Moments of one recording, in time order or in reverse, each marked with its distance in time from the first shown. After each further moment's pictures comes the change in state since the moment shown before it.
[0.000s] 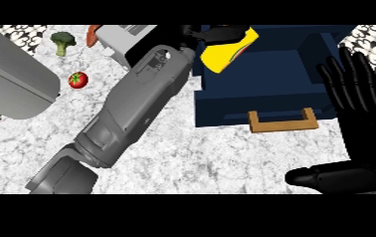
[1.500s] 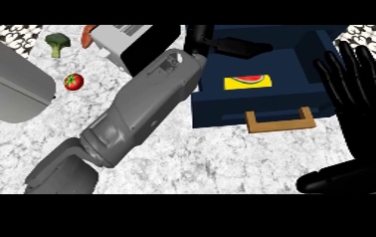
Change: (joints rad) left arm -0.052 0.000 -0.234 0.048 0.258 0.050 -0.107; right arm -0.043 -0.007 -0.026 0.020 -0.146 0.055 0.026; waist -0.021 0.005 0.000
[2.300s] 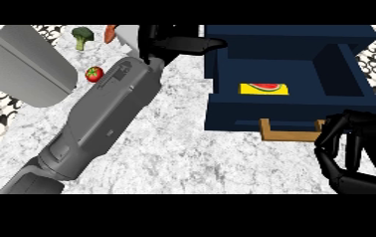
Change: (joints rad) left arm 0.253 0.158 0.119 -0.332 0.052 -0.019 0.044; right arm 0.104 -0.151 0.007 -0.084 0.106 0.153 0.001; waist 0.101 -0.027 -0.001
